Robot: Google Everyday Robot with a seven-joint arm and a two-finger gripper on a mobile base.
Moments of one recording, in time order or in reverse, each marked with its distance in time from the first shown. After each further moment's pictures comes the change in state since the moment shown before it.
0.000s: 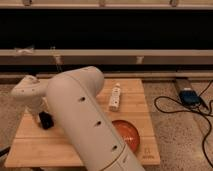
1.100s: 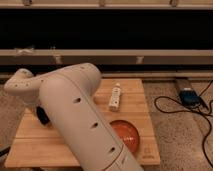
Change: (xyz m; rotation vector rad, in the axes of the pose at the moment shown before) arm -0.022 -0.015 -0.043 0.062 -0.041 0.008
